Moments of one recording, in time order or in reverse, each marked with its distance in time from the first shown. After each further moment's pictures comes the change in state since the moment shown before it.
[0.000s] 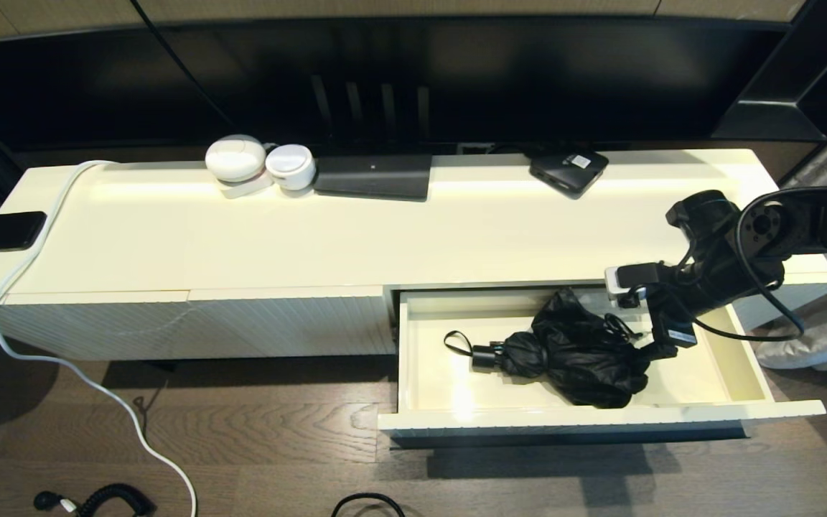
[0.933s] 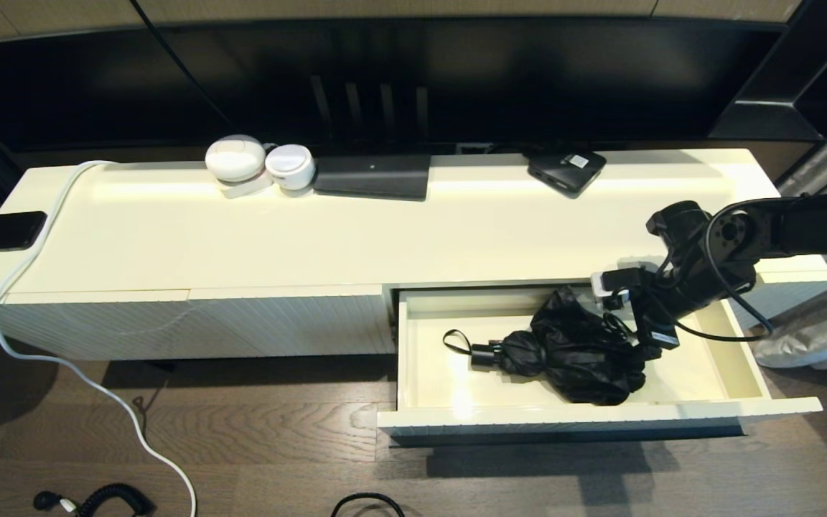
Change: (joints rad) left arm 0.000 0.000 0.000 0.000 0.000 0.000; right arm 0.002 0.109 -0.141 0.023 0.008 0.013
